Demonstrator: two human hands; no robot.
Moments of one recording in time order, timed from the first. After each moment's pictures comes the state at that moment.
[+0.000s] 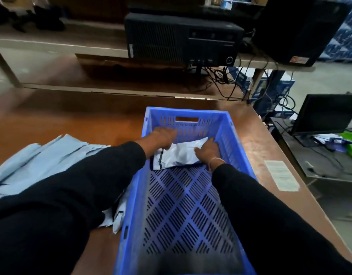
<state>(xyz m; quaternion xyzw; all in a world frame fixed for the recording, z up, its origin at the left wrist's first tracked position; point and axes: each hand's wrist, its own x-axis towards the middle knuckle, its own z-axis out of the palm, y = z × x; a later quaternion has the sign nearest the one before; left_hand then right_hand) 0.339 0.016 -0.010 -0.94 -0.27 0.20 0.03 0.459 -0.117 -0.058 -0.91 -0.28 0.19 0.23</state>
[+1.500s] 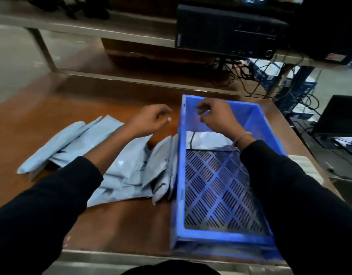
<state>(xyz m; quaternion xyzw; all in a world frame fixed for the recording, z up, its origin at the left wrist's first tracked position) 0.125 0.036 0.025 -0.91 -0.27 -0.21 -0.25 0.337 -0.090 0.057 -0.78 -0.55 0.05 0.29</state>
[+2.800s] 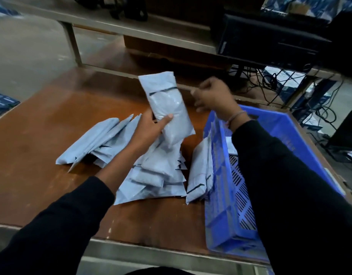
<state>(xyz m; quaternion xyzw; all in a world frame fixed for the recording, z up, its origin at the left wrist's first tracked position) 0.016 0.044 0.001 -0.64 -0.31 -0.44 -0.55 0.210 -0.005 0.106 -0.73 -0.45 0.23 0.45</state>
